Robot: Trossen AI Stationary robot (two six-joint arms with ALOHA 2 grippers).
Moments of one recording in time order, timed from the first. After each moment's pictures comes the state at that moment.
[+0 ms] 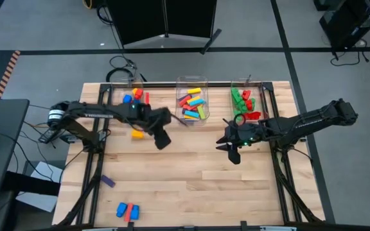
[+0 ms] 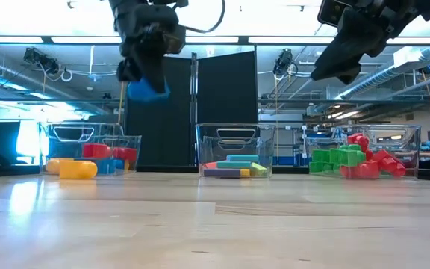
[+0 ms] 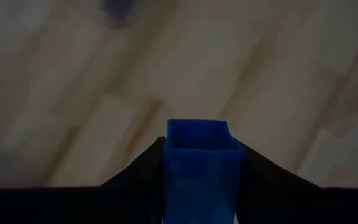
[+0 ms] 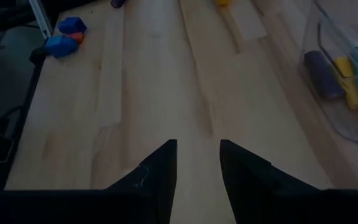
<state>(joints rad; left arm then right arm) 0.09 1.50 1.25 -0.90 0.00 -0.47 0.15 1.06 0.67 -0.26 0.08 0.38</state>
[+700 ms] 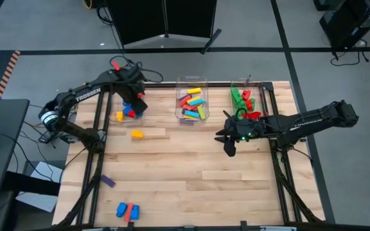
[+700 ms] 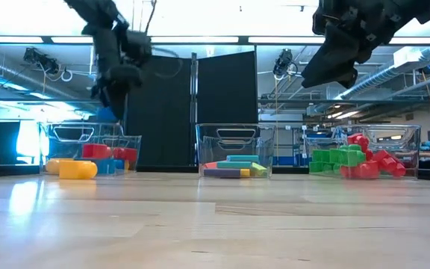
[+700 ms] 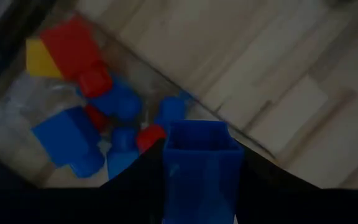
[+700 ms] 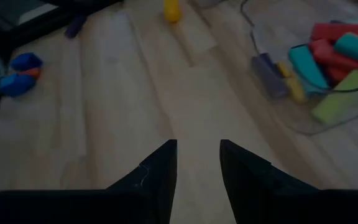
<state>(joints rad) 0.75 1.40 1.14 -1.06 0.05 0.03 0.09 1.06 0.67 -0.26 0.17 0.47</state>
